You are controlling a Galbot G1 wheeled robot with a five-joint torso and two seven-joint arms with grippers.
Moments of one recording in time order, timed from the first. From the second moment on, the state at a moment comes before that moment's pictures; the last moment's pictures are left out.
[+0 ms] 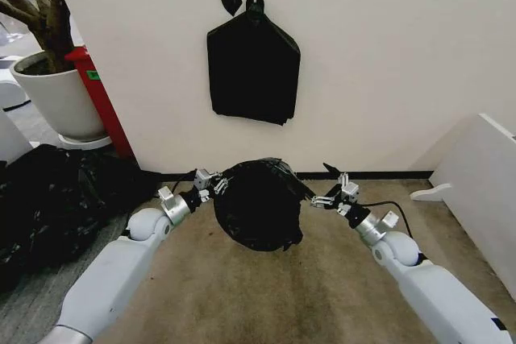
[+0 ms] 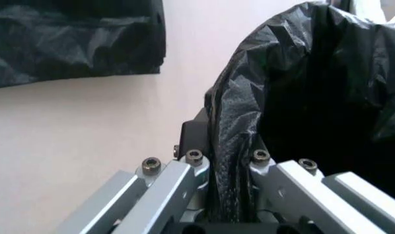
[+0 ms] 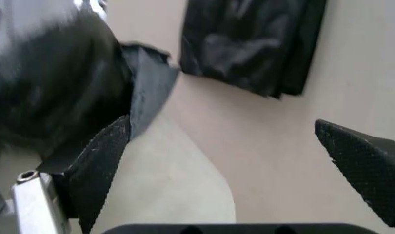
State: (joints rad) left arm 0.79 -1.06 -0.15 -1.34 -0.58 -0.27 0.68; right arm -0.94 0.97 0.11 1.41 0.52 0.49 -0.38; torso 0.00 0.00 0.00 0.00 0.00
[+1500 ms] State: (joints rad) left arm 0.92 -1.22 -0.13 -1.58 -0.99 0.47 -0.33; right arm -1.07 1.15 0.19 1.57 0.17 0.61 0.04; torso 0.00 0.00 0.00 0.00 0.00
